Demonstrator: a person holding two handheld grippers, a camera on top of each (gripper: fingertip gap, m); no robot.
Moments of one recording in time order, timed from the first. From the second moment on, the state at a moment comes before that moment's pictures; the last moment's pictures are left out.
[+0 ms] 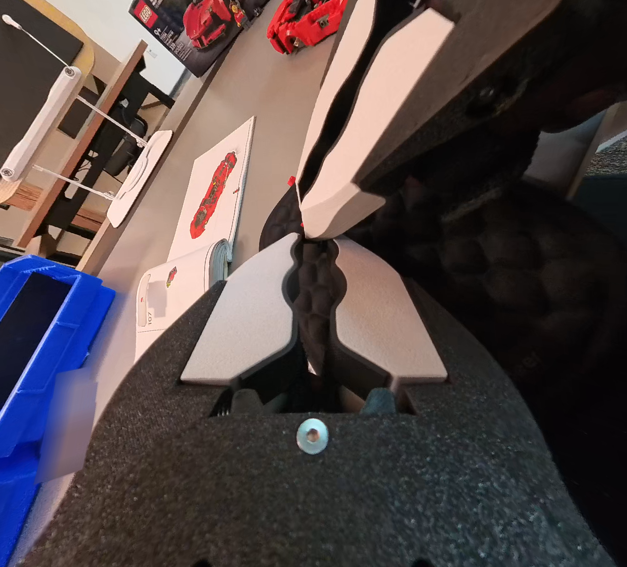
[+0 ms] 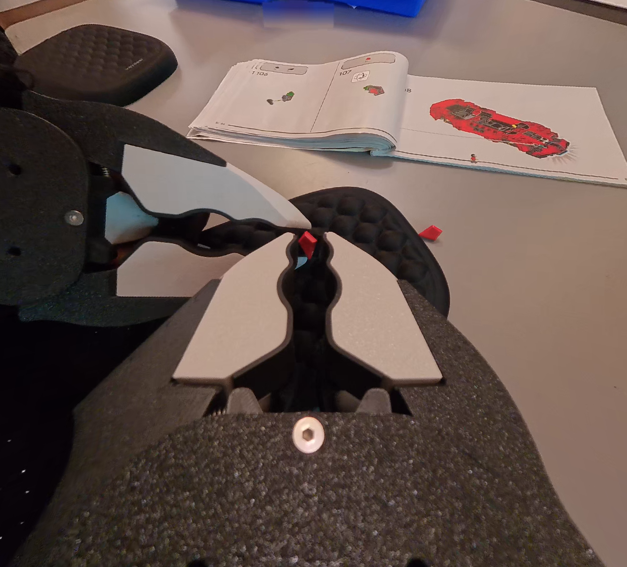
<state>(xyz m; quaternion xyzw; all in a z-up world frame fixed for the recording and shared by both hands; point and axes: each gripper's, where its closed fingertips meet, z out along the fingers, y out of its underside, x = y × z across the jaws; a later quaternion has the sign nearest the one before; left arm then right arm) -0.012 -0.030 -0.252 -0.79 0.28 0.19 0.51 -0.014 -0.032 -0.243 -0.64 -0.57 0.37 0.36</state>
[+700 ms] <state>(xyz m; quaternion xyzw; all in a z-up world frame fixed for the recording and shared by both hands) 0.002 -0.030 -0.248 -0.70 0.43 0.29 0.49 0.002 -0.033 -0.242 -0.63 -0.54 0.41 0.39</state>
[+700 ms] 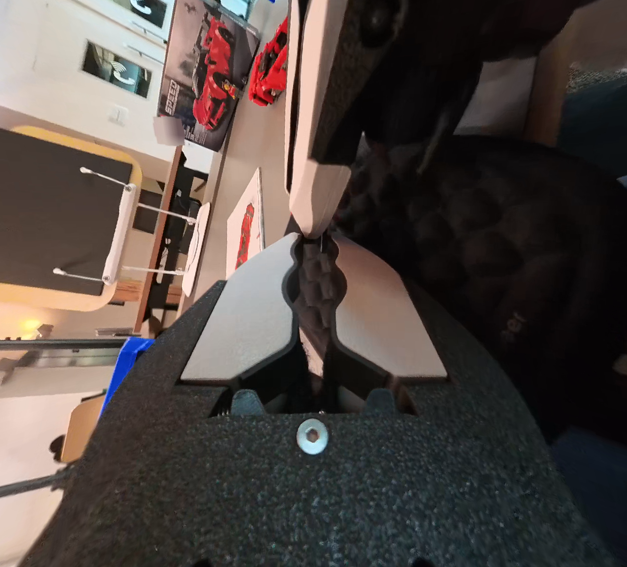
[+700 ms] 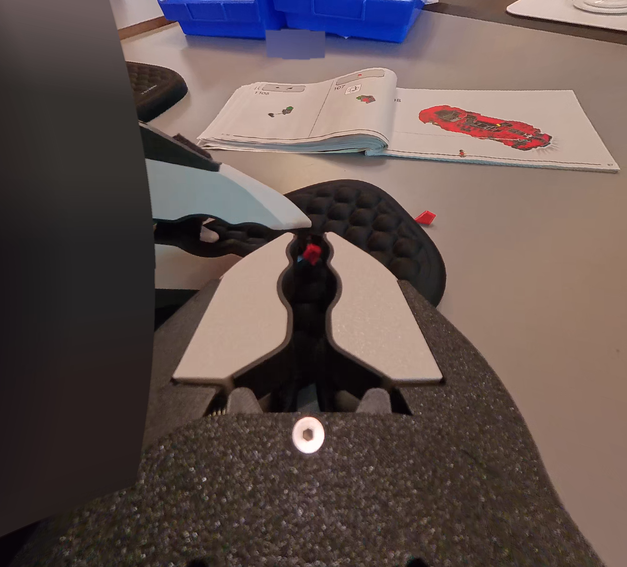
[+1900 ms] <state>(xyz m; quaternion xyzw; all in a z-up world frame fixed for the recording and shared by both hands) -0.017 -0.032 -0.245 -0.76 0.32 0.24 0.51 0.010 -0.035 -0.262 -0.77 -0.47 0.39 0.19</state>
